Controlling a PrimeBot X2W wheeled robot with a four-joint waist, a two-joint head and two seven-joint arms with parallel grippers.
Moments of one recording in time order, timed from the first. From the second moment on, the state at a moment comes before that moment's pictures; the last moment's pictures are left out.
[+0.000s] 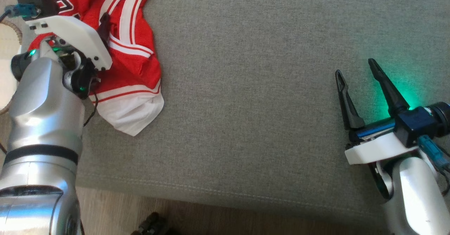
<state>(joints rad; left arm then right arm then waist) -0.97 0.14 -0.08 1.07 -0.31 -0.11 0.14 -0.22 -0.07 -0.04 0.07 -0.09 0.13 -0.26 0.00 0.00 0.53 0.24</state>
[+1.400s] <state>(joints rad) -0.69 0.19 -0.24 0.34 -0.29 -0.07 0.11 -0.14 -0.05 0.01 0.00 0.19 0.13 -0.26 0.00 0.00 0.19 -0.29</state>
